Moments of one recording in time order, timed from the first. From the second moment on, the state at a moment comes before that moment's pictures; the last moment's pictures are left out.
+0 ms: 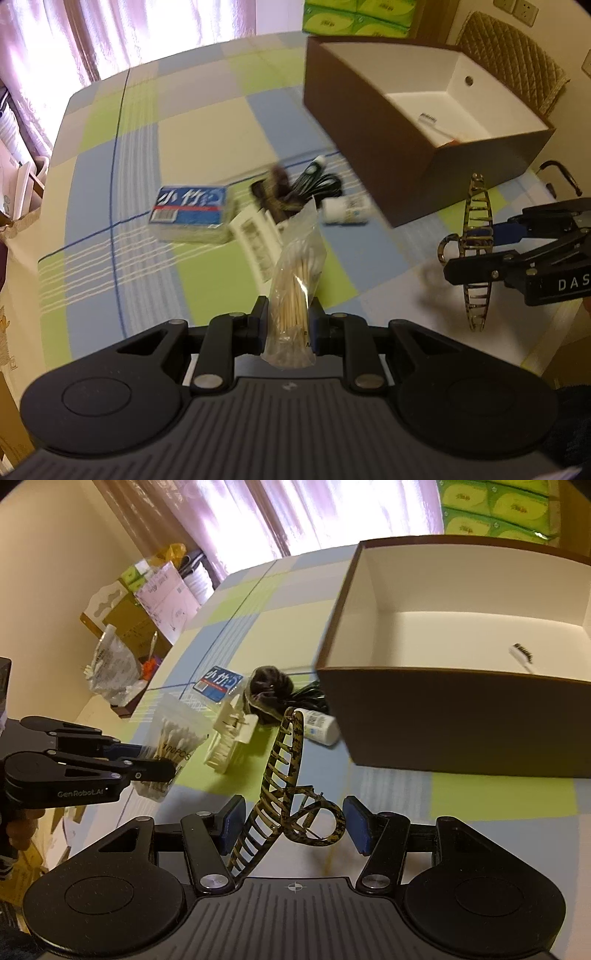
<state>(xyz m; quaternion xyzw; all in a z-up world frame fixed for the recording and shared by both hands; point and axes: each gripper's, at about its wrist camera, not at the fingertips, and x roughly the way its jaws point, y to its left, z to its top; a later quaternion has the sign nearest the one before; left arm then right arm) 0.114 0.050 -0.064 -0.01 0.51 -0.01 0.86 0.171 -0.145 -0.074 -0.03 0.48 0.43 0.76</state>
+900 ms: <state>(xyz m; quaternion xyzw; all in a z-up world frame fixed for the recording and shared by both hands) 0.157 -0.063 0.008 -0.02 0.42 -0.04 0.91 0.237 -0.257 -0.004 0.03 0.43 0.46 0.78</state>
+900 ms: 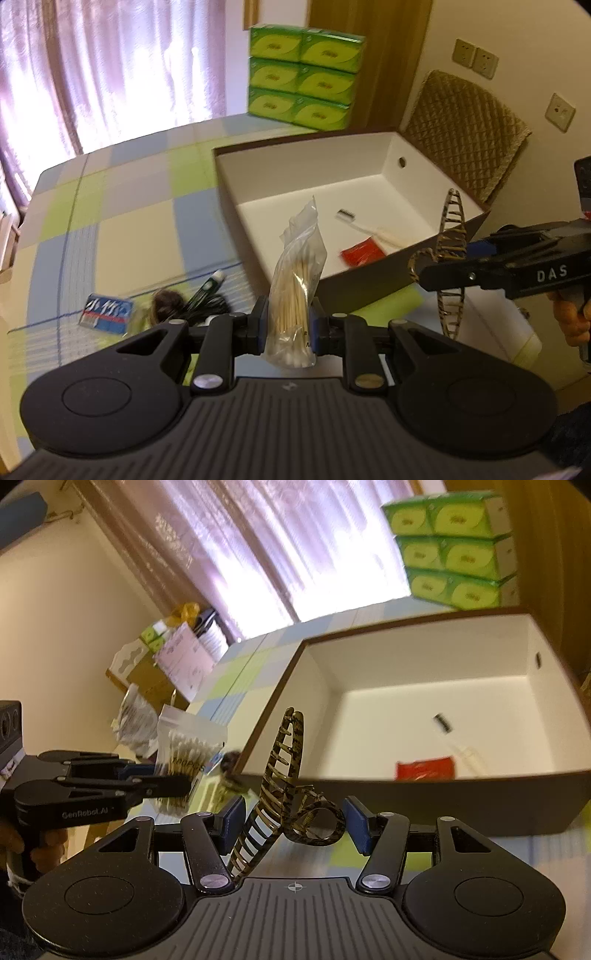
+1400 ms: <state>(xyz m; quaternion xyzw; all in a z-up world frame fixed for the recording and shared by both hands) 0.227 -0.101 0.016 -0.01 0.40 -0.06 0.91 0.305 -0.299 0.021 0.06 0.39 0.42 0.82</state>
